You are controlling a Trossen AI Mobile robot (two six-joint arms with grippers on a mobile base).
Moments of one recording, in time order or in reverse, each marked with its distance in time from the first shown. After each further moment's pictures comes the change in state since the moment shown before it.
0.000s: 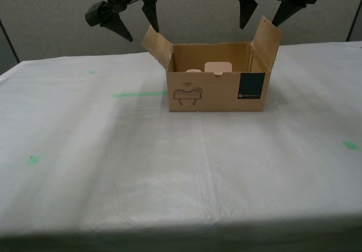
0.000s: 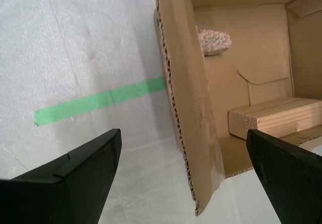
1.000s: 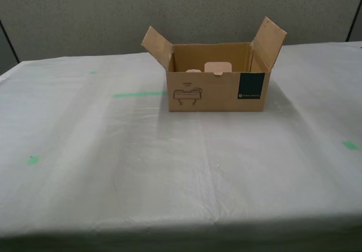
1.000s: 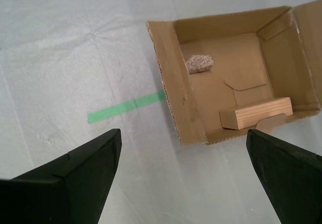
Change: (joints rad) arm 0 0.002 -0.234 0.000 -0.186 0.081 0.200; arm 1 -0.012 -0.250 0.070 -0.193 -0.108 0.063
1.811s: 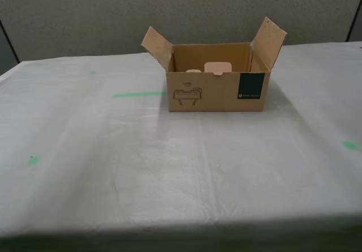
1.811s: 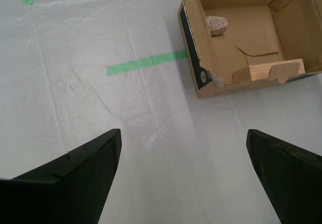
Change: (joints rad) arm 0 0.040 -0.209 0.000 -0.219 0.006 0.116; arm 1 -0.001 -0.462 -0.533 0.117 -0.051 -0.037
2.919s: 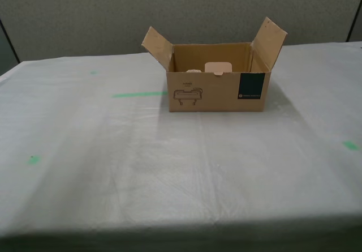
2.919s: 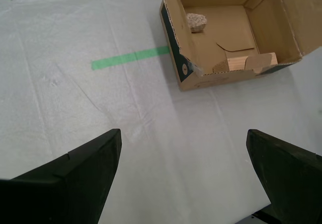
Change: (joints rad) arm 0 0.032 -0.335 -0.406 0.035 0.013 -0.163; arm 1 0.000 -0.116 -0.068 -0.006 0.073 0.001
